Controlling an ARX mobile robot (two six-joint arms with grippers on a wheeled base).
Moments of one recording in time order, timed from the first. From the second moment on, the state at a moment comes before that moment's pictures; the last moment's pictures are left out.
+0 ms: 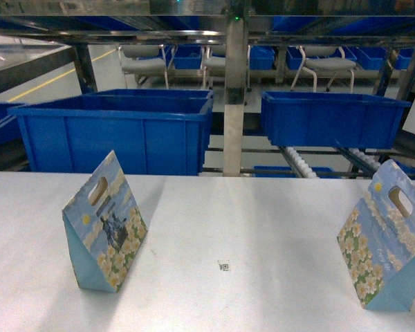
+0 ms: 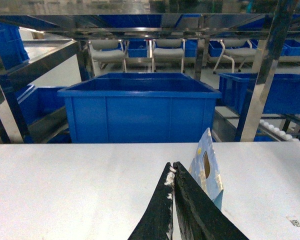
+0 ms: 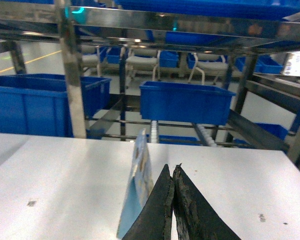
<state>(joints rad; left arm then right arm) 0.00 0.84 0.02 0.79 0.00 0.00 0.16 0.02 0.01 0.01 0.17 -0.01</state>
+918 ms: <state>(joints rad) 0.00 0.29 0.02 0.29 0.00 0.00 0.00 0.00 0.01 0.00 0.00 -0.01</state>
